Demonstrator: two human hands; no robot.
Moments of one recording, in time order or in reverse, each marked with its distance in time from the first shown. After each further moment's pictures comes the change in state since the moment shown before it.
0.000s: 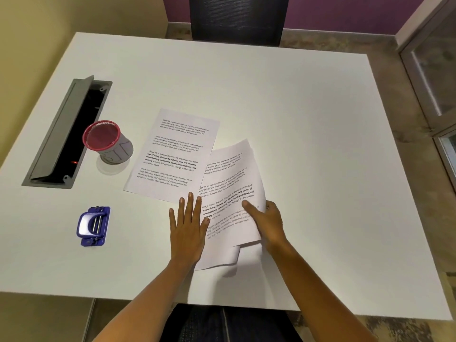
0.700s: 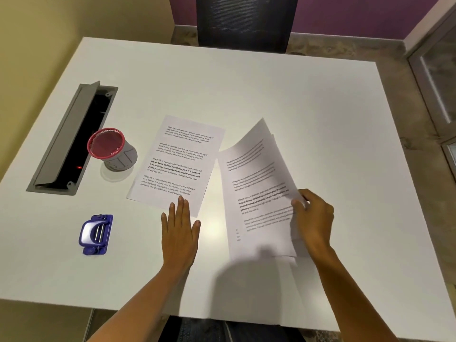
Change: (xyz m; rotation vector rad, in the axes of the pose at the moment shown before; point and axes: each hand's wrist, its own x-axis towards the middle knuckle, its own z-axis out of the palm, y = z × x) left_hand 0.013 -0.012 -0.019 -0.023 0.017 -0.095; right_hand 0.002 -0.050 -0.065 -0.487 0.357 -0.480
